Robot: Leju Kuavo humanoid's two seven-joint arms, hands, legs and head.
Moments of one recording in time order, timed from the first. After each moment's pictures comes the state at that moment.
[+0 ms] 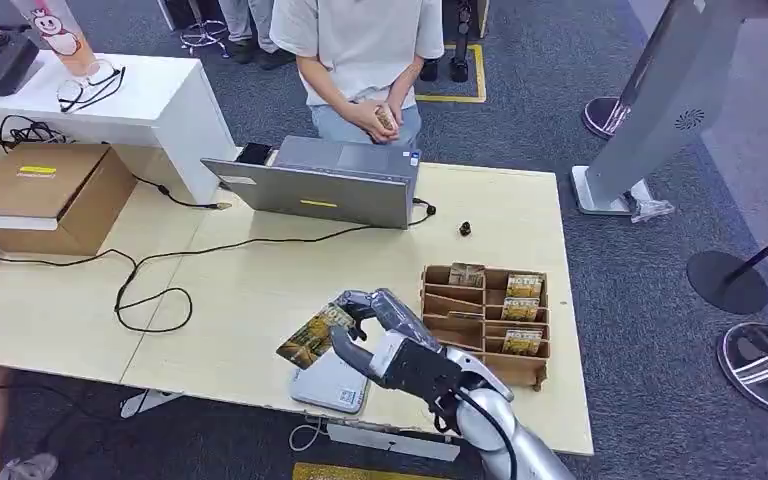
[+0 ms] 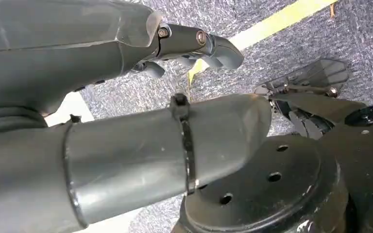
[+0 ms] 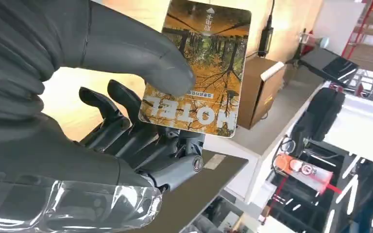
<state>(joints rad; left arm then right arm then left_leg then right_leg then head) 0.02 -0.24 1.21 -0.70 -1.50 -0.64 -0.24 -0.32 0.08 0.61 -1.37 0.18 0.21 -0.30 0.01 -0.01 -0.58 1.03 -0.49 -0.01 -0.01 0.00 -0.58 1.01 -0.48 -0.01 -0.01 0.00</state>
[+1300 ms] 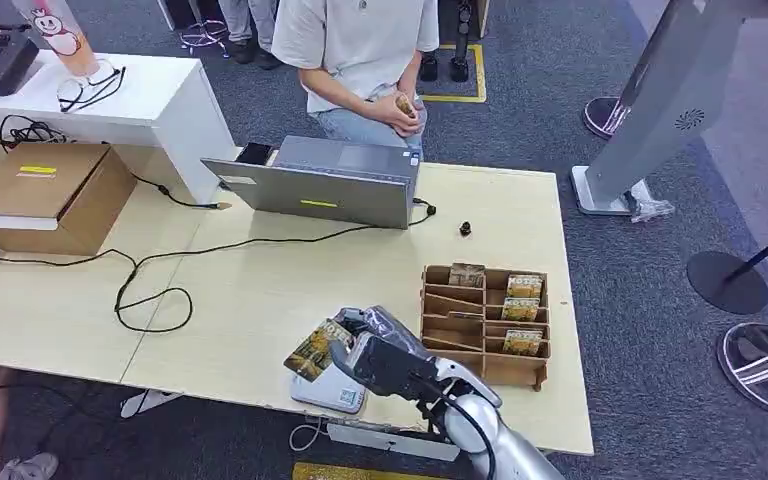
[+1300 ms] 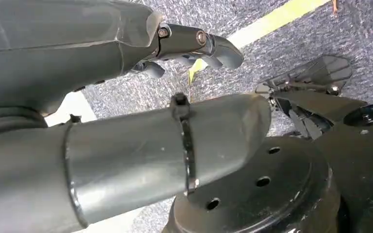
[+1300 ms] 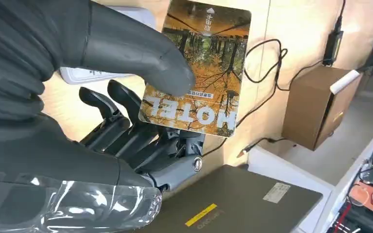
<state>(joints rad) -0.01 -0.18 1.21 -0.56 -1.50 -0.57 -0.20 -0.33 0.09 0.63 -1.24 0.24 0.19 -0.21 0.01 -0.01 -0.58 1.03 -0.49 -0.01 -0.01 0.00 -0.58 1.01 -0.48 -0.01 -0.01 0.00</state>
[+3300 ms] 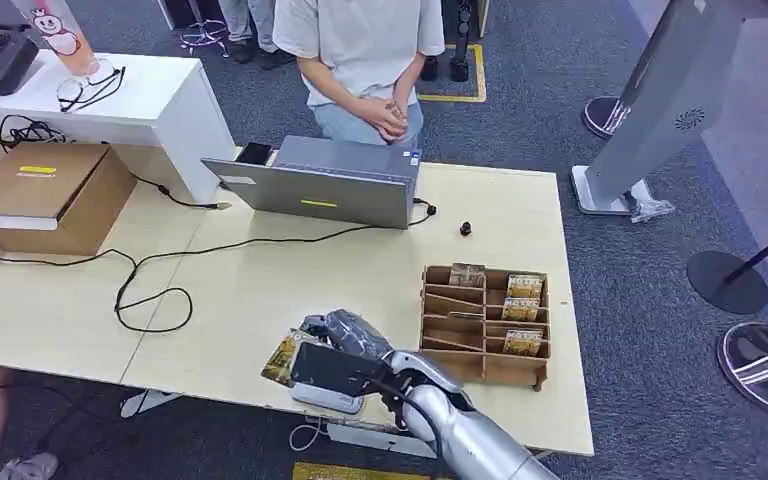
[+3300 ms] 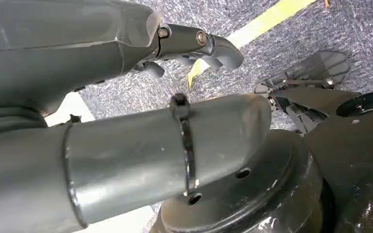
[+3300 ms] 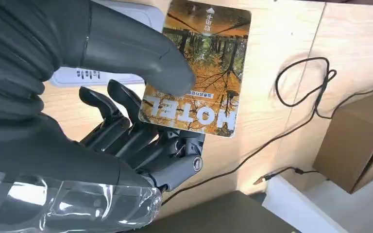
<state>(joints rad) -0.05 -0.13 1.14 -0.42 -1.48 -0.49 -0.18 -0.48 0.18 0.77 -0.98 0.32 0.12 -0.15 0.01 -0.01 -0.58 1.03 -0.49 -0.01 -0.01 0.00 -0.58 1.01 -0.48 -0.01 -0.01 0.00</state>
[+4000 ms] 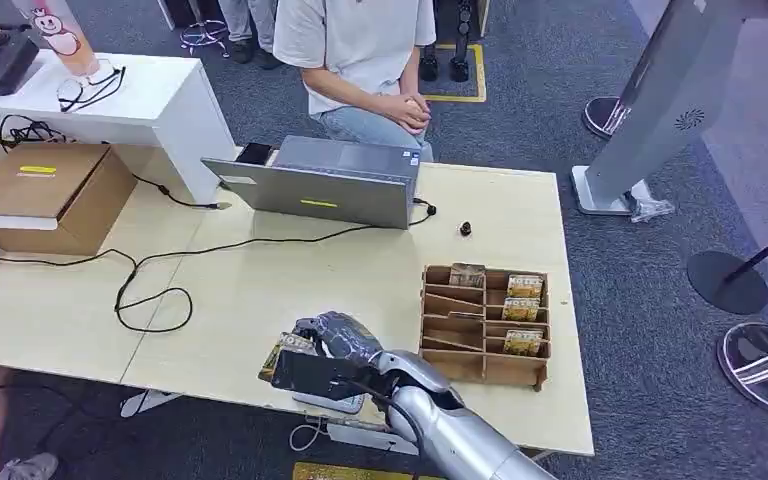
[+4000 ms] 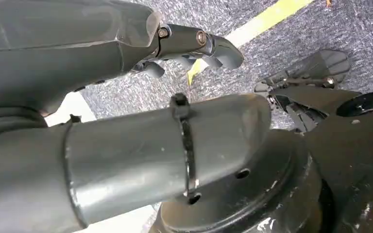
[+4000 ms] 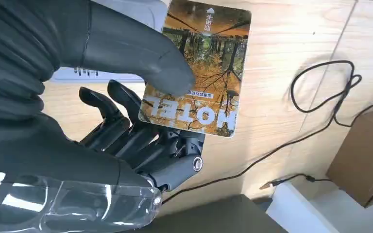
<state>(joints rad) -0.04 -0.13 1.12 -0.41 -1.43 -0.50 -0.16 -0.52 0.22 0.82 -0.89 0.40 0.07 -0.13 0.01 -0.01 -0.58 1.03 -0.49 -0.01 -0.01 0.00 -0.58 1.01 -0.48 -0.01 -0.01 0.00</state>
